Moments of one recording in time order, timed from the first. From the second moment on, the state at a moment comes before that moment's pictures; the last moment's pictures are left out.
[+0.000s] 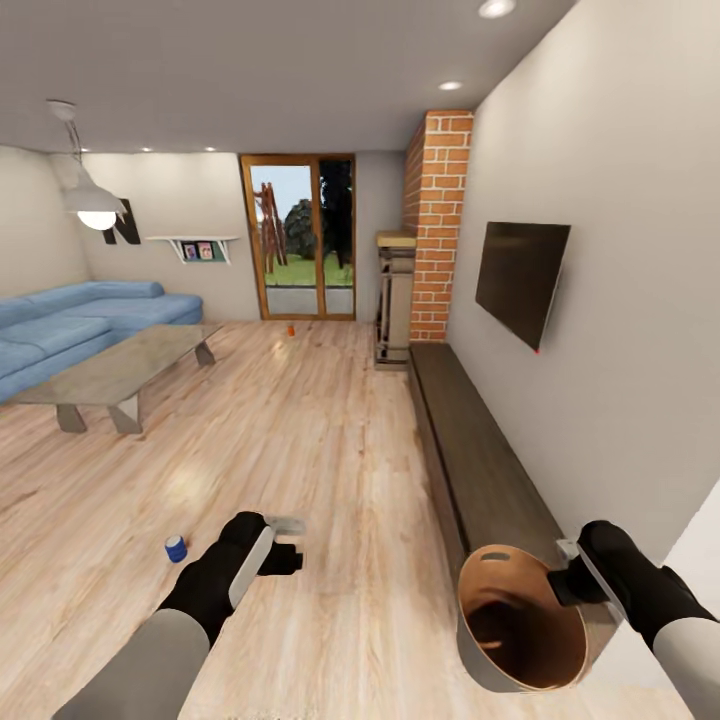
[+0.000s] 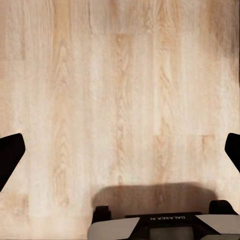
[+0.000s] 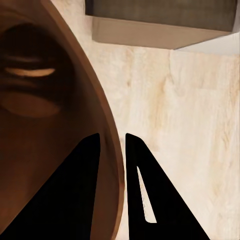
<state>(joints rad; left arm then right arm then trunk) -0.66 -0.06 -0.18 -0.78 0.25 0.94 0.21 -0.65 -0.35 0.16 -0.73 0.04 1.04 0.29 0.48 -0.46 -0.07</state>
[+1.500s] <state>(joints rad) -0.66 -0.06 -0.18 -0.78 0.25 0.91 0.21 -0.65 -0.34 0.16 -0.73 0.04 1.04 0.29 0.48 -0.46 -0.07</state>
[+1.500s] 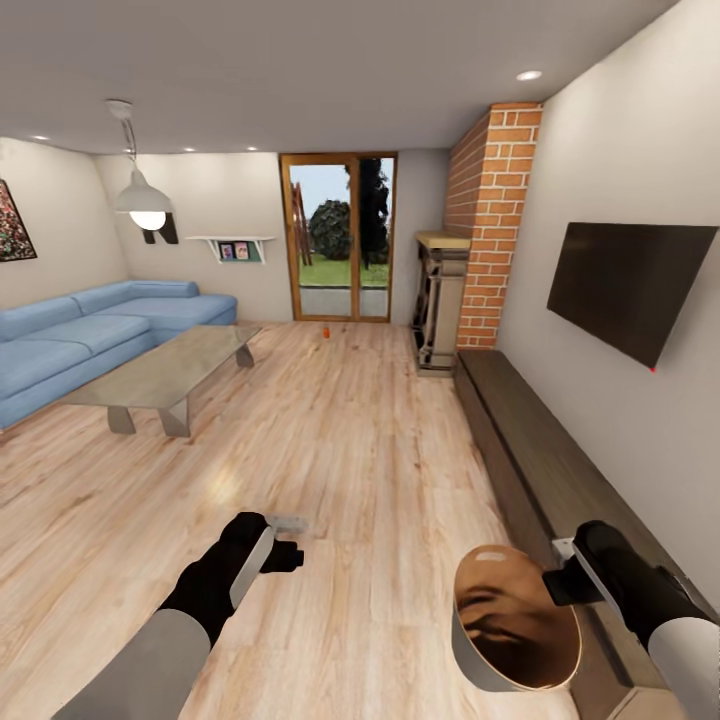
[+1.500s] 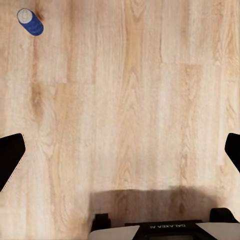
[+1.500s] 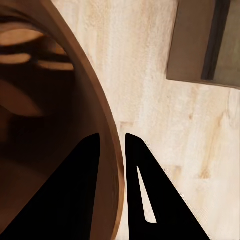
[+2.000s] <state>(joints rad) -0.66 -0.06 -0.18 -0.78 0.25 0.91 0.21 -0.65 -0.33 0.16 -0.73 0.05 1.04 0.29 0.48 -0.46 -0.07</state>
